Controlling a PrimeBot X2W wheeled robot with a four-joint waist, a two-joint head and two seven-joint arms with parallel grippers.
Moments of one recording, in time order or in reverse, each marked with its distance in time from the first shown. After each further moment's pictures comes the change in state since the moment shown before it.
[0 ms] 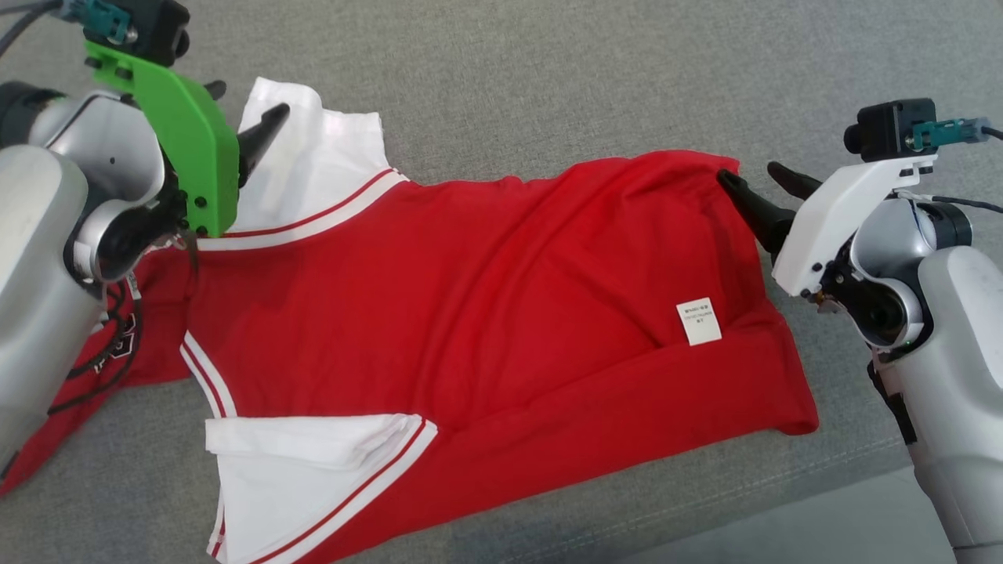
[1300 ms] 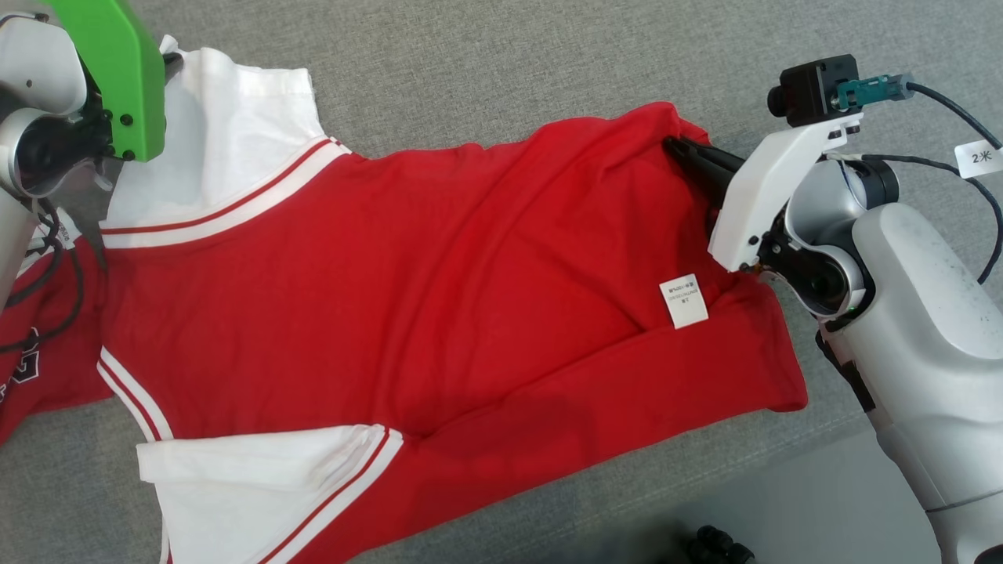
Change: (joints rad) left arm -0.216 -0.029 -0.056 0.294 -0.062 -0.064 0.151; right arm -0.158 0.018 0.197 0.083 0.100 0.000 -0.055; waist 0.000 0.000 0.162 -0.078
